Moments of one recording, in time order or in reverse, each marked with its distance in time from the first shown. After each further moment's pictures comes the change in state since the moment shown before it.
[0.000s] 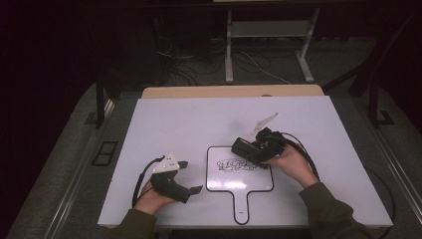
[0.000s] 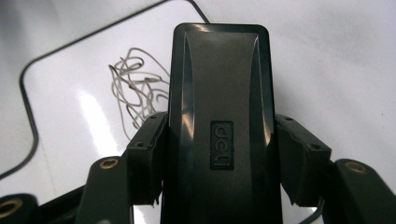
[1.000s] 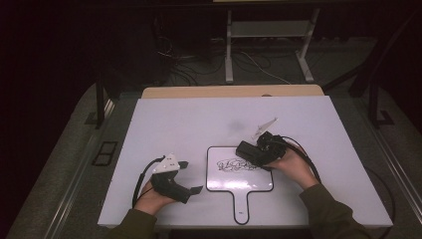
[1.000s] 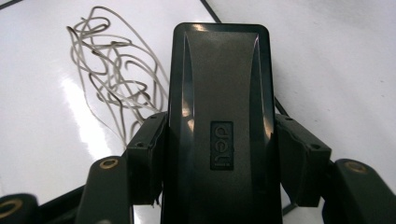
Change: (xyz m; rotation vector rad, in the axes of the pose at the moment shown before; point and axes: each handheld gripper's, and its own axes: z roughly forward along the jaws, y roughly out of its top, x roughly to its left) left arm 0.000 0.000 0.000 0.005 -0.004 0.000; right arm -0.004 -0.013 0.014 0.053 -0.056 -0.014
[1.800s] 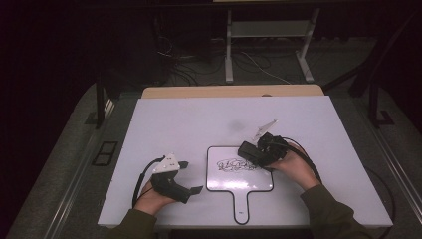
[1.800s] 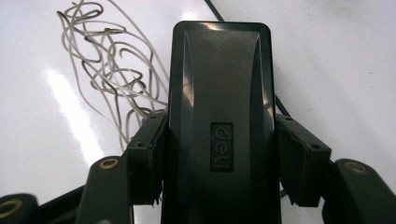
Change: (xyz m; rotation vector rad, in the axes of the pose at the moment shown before) left arm 0.000 0.000 0.000 -0.001 -0.002 0.001; right arm 0.004 -0.002 -0.003 0.028 -0.043 -0.015
